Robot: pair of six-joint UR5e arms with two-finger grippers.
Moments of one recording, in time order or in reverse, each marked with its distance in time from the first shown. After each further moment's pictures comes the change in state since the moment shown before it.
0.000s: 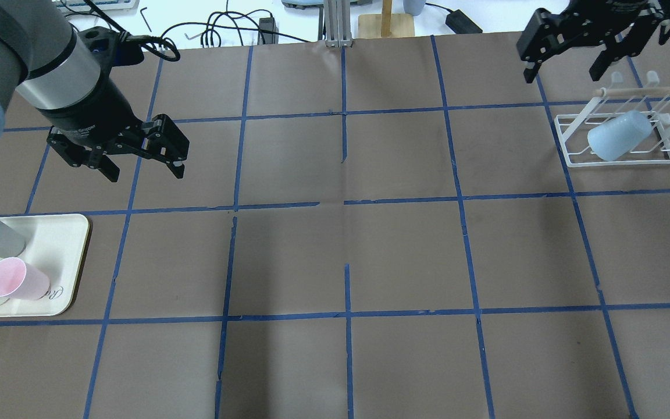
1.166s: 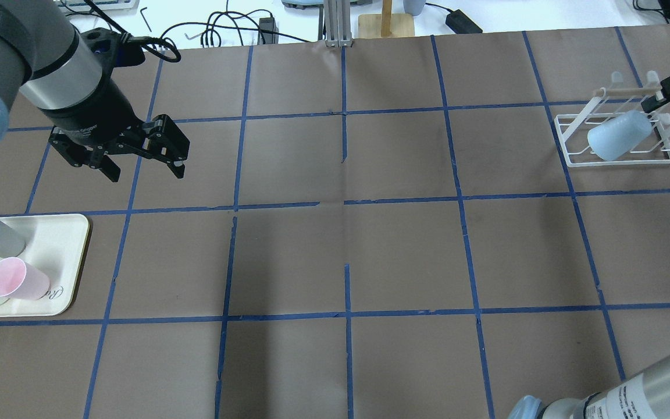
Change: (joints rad) left arm 0.001 -0.007 -0.002 0.004 0.001 0.000; right arm -0.471 0.241 0.043 -0.065 0.334 -0.606
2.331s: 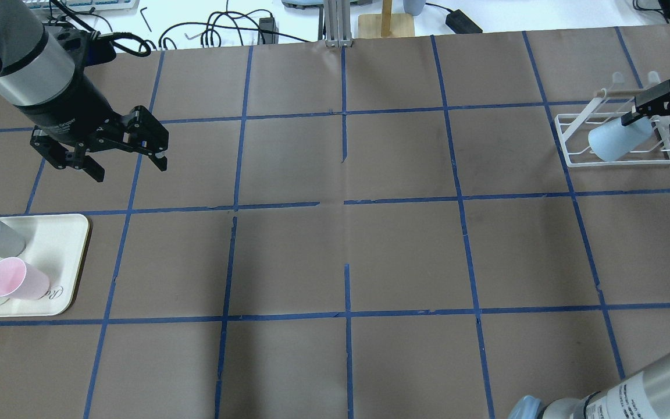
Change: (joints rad) left arm 0.082 -0.015 0.001 0.001 -0.074 -0.047; right arm 0.003 -0.001 0.164 -0.275 -0.019 0.354
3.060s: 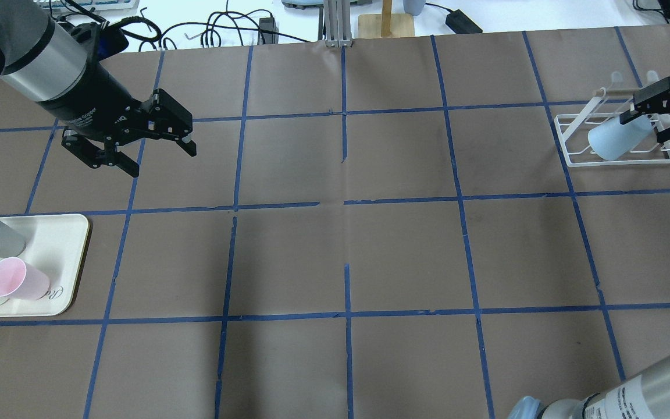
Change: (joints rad) left arm -0.005 -0.007 0.001 0.006 -0.148 -0.057; right arm 0.005 -0.004 0.003 0.011 0.008 0.013
